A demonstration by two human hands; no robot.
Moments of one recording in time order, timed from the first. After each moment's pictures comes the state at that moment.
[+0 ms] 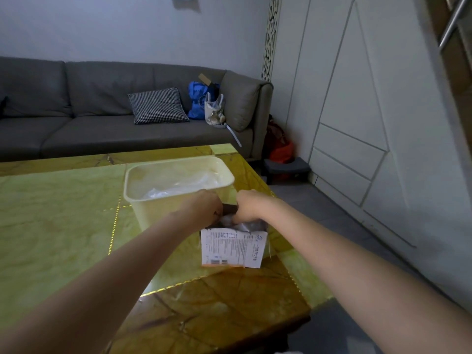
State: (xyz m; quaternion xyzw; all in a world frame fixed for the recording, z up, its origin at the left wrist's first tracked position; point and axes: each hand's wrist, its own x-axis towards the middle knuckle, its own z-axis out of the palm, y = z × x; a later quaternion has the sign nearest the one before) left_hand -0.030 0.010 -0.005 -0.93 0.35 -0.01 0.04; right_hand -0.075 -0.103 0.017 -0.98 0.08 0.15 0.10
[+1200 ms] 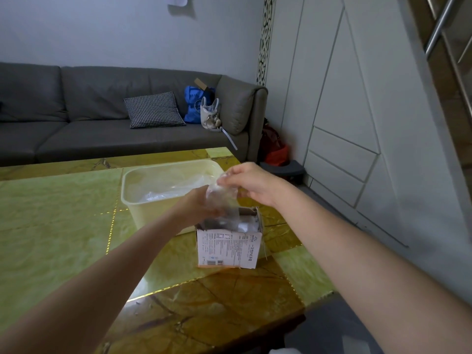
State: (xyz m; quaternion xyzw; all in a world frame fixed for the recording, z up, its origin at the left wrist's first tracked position) left_hand -0.038 0.029 0.000 -0.84 0.29 0.14 -0.44; right_hand -0.073 -0.118 0.045 -0.80 0.07 0.03 0.59
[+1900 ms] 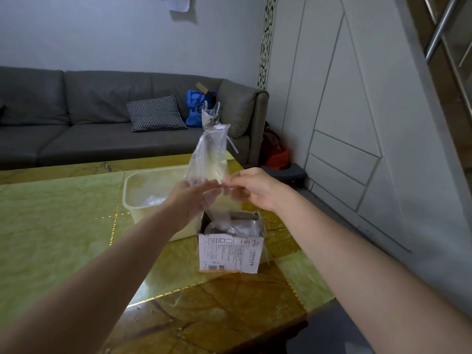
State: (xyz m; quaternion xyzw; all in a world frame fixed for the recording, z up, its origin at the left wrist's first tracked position) left_hand -0.034 0.030 0.018 -0.58 0.11 0.22 -0.77; right_hand -0.067 -0.124 0.039 -0.72 0.09 0.01 0.69
